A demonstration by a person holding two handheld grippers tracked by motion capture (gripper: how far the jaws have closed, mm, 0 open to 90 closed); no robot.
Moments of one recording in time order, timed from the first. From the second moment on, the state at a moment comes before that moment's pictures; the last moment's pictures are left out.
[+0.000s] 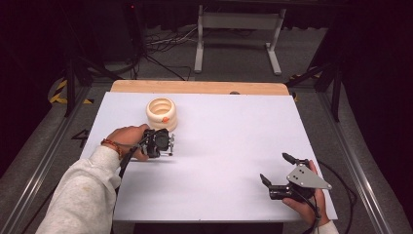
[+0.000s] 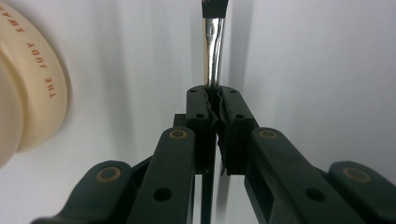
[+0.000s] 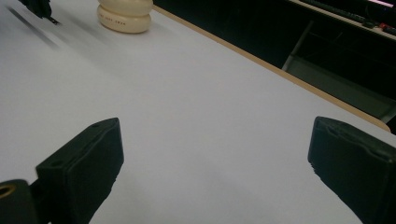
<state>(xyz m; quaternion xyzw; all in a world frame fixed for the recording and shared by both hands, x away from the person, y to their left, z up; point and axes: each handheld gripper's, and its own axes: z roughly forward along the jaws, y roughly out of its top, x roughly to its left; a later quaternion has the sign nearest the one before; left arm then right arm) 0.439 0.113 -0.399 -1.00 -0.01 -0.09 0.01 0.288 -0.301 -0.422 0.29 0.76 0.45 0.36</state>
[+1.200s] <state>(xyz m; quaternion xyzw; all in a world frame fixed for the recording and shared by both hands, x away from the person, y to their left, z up) 0.416 0.168 -0.344 -0.94 -0.10 -0.20 -0.24 0.289 -0.301 -0.423 0.30 0.76 0.45 0.36</state>
